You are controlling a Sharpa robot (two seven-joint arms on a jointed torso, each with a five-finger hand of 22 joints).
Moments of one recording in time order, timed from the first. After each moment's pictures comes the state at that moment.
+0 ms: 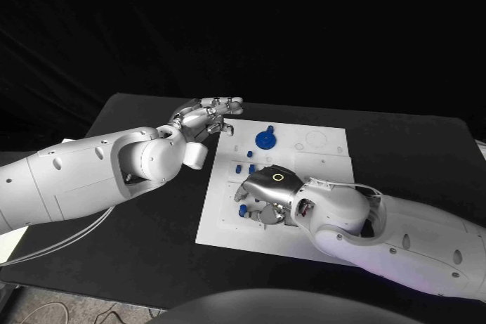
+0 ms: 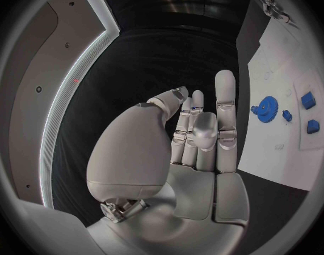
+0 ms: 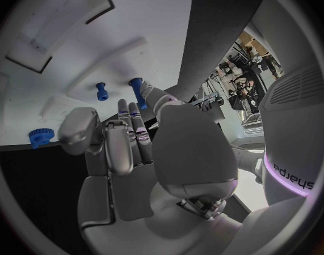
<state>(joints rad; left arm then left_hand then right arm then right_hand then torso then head) 1.19 -0.87 -0.03 1.57 0.15 -0.21 0.35 1.36 -0.15 0.45 0.00 0.20 1.07 0.16 0.12 0.07 1.15 0.08 0.26 0.13 1.36 -0.01 1.26 0.86 0.16 1.33 0.09 0.57 0.76 0.97 -0.67 0.04 1.78 -1.91 -0.09 -0.22 1.35 -0.16 0.34 0.07 0.05 1.01 0.13 0.06 0.07 0.99 0.11 0.07 0.06 1.47 0.01 1.37 1.25 0.10 1.39 0.10 1.19 0.95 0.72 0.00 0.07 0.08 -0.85</state>
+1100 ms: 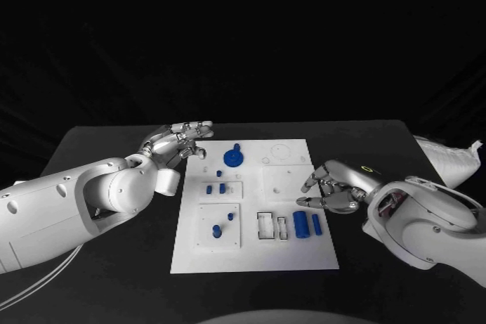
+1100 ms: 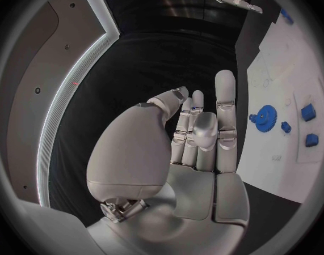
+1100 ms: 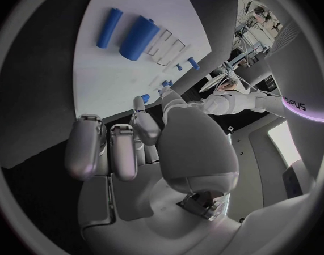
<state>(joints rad) 1.18 -0.87 -0.03 1.57 0.15 -0.21 0.34 1.36 -0.15 0.46 0.00 0.20 1.06 0.16 0.12 0.07 1.15 0.08 0.26 0.12 1.35 0.00 1.25 0.86 0.16 1.33 0.09 0.57 0.76 1.01 -1.20 0.04 2.00 -1.50 -0.38 -0.37 1.22 -0.13 0.04 0.27 0.27 1.08 0.09 0.19 0.12 1.44 0.00 1.16 1.08 1.46 -0.07 1.46 1.31 0.10 1.46 0.03 1.31 1.13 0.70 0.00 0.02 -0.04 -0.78</state>
